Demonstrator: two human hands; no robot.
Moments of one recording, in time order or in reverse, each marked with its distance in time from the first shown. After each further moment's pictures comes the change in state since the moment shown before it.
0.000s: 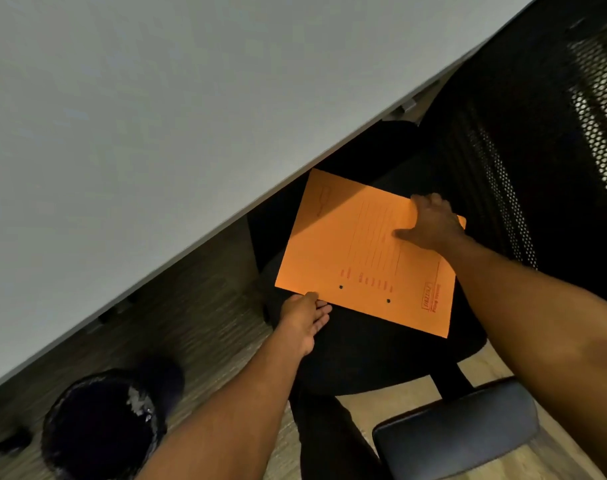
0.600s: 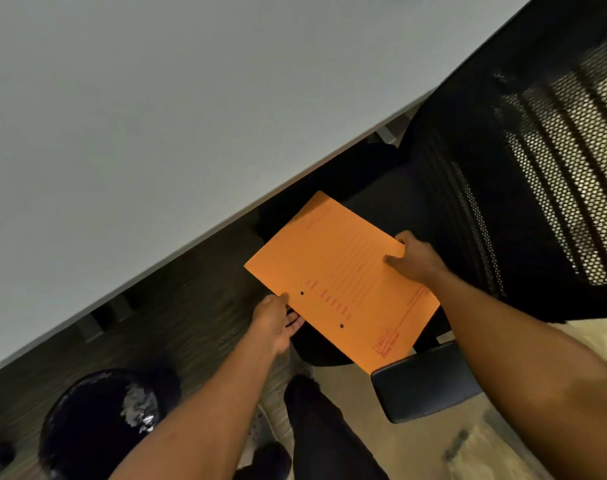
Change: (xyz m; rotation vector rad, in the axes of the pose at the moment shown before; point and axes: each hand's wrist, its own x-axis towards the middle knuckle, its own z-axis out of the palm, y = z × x) left_hand -0.065 -0.008 -0.079 -0.104 -0.076 0.077; right_hand -0.130 -0.010 0.004 0.289 -0.046 0.030
